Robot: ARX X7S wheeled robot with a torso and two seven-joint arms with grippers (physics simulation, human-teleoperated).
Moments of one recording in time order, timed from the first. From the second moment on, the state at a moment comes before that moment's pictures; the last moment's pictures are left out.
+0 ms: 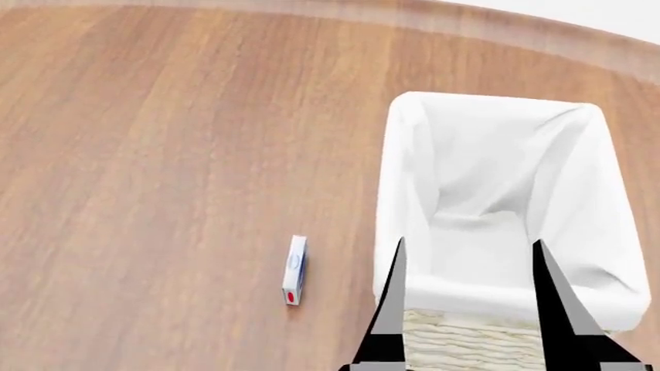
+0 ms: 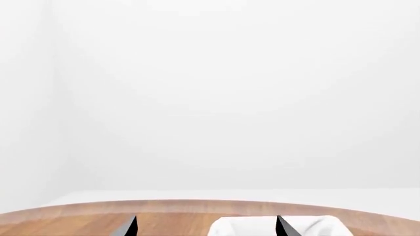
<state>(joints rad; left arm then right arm) 0.20 -0.21 -0.35 0.52 -0.48 -0.09 -0.64 0.01 0.38 -0.21 -0.83 0.34 0.23 0.43</state>
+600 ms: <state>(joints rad) 0.19 -0.18 -0.42 0.48 -0.57 -0.16 -0.76 0.01 0.40 -0.21 -0.84 0.36 0.23 0.44</state>
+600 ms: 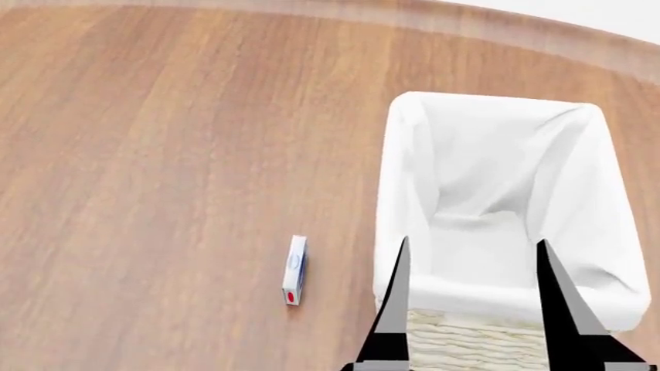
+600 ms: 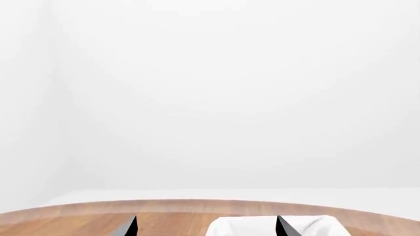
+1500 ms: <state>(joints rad) 0.20 -0.18 -0.46 0.46 -0.65 -0.18 -0.85 0.01 0.41 -0.23 -0.82 0.36 0.22 0.45</state>
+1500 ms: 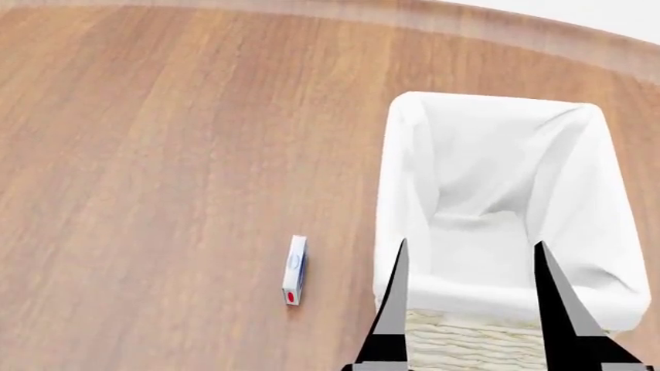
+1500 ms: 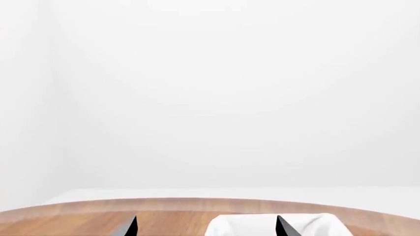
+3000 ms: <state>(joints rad) 0.09 -0.23 -0.45 0.12 -0.56 -0.07 -0.83 0.02 0.43 -0.25 -0.82 0.37 0.20 0.47</state>
